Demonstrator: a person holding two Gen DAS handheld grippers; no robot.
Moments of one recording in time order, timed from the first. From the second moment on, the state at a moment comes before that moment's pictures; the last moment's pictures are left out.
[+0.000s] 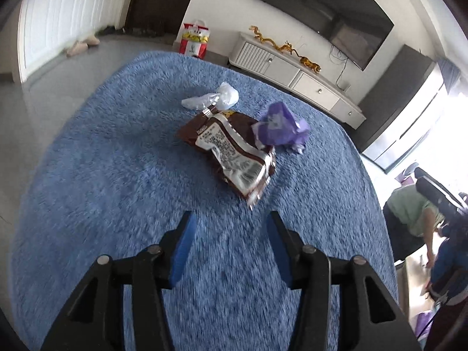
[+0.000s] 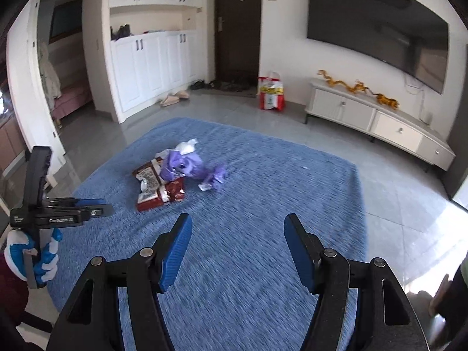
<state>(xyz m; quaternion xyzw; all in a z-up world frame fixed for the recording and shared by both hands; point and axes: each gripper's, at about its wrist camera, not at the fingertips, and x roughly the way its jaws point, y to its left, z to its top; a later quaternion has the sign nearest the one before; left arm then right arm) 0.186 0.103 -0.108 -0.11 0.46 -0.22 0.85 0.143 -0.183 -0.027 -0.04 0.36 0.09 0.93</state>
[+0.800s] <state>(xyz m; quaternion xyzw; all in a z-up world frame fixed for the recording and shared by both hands) 0.270 0.073 -0.131 -0.11 0.45 -0.25 0.85 0.294 -0.102 -0.102 0.03 0.42 0.20 0.88</state>
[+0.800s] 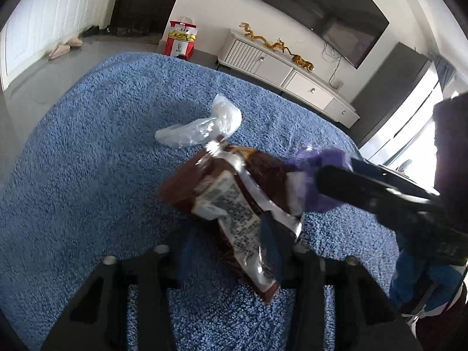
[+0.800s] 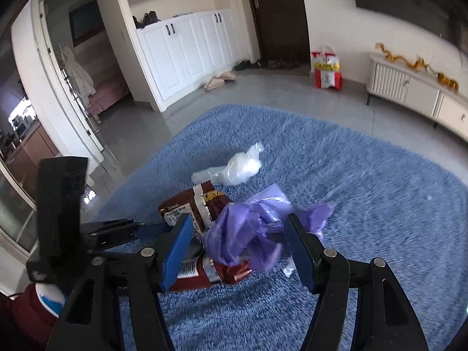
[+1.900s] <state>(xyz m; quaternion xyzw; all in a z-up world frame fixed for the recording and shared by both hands) 0.146 0.110 -0.069 -0.10 0.37 -0.20 0.90 0.154 -0.128 -0.057 -0.02 0.39 0.21 0.90</state>
